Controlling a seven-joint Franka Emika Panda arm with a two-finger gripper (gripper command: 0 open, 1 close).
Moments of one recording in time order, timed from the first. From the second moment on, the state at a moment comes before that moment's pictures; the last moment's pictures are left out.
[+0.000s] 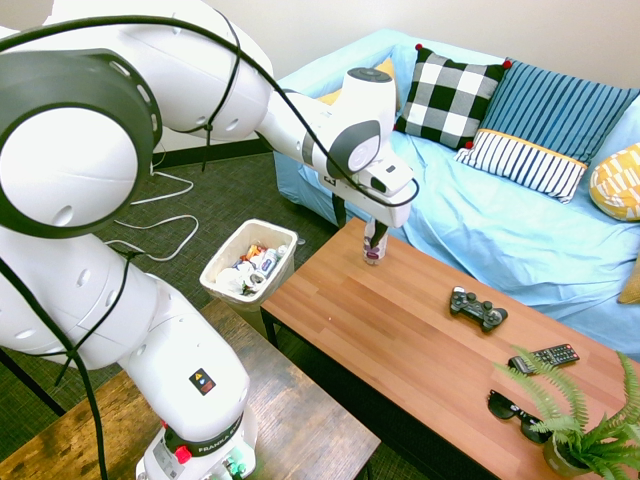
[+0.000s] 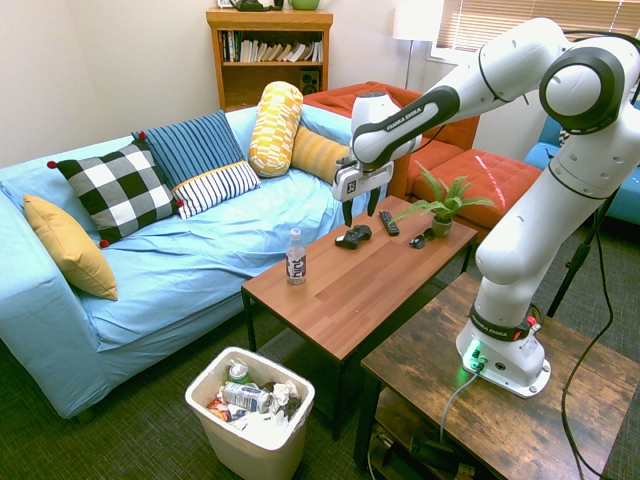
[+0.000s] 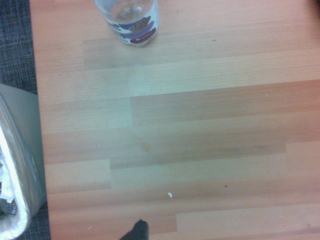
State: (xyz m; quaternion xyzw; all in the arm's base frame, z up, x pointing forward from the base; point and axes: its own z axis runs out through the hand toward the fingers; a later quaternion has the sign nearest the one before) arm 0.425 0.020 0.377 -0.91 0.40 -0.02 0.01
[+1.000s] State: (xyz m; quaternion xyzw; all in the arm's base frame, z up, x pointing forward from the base) arm 0.542 0.087 0.343 -0.90 0.43 -0.07 0.01
